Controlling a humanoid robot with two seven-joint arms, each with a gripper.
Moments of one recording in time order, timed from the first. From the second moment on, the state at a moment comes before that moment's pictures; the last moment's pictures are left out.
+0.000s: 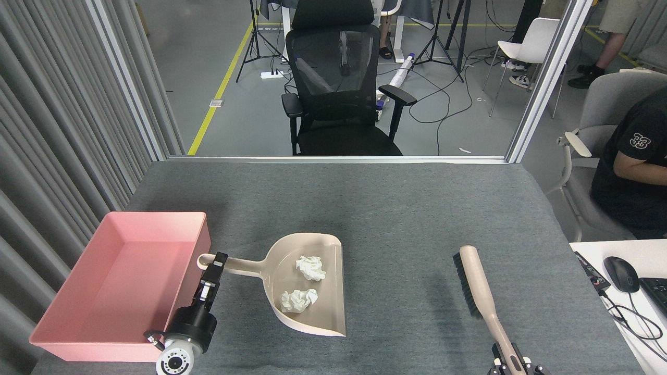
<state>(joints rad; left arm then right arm) -0.17 -0.11 0.21 -1.31 -0.45 -0.22 -0.25 0.31 -0.04 -0.17 -1.56 1.49 -0.23 -0.25</state>
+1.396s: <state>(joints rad) -0.19 0.67 0.37 -1.01 0.12 -0.28 -0.36 0.32 -0.04 -0.16 -1.56 1.50 -0.27 -0.25</state>
